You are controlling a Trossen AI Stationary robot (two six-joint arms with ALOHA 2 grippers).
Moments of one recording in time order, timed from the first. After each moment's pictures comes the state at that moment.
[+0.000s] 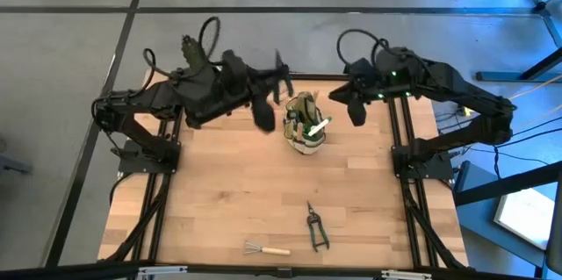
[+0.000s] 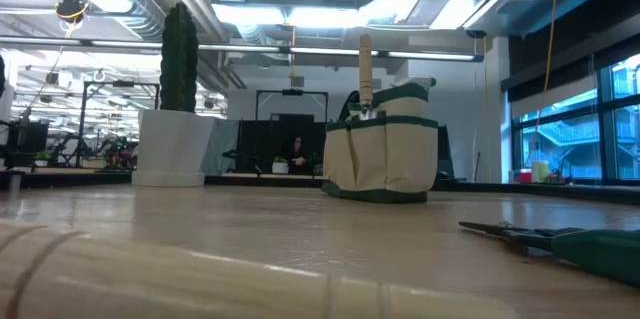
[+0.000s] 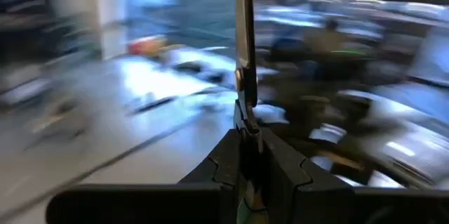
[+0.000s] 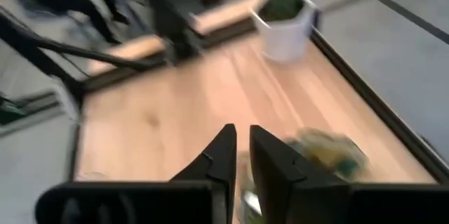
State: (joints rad) left arm -0.15 1.52 1.95 -0.44 -0.76 -0.17; right arm -0.19 1.24 1.59 -0.90 -0.05 0.25
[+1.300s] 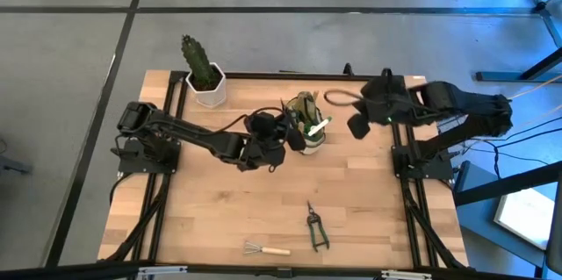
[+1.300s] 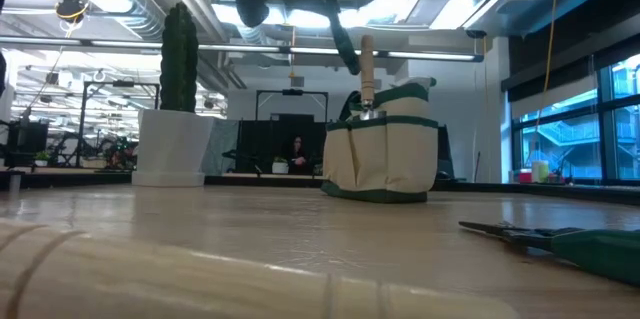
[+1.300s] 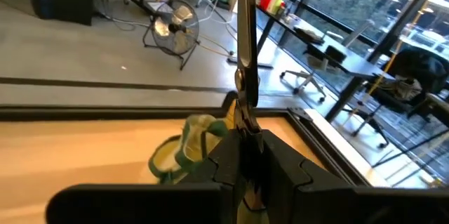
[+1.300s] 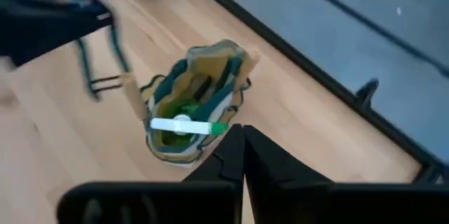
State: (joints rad) left arm -0.19 1.72 1.31 -0.12 -1.19 -0.93; right arm 0.14 1.25 1.59 -1.35 0.58 0.71
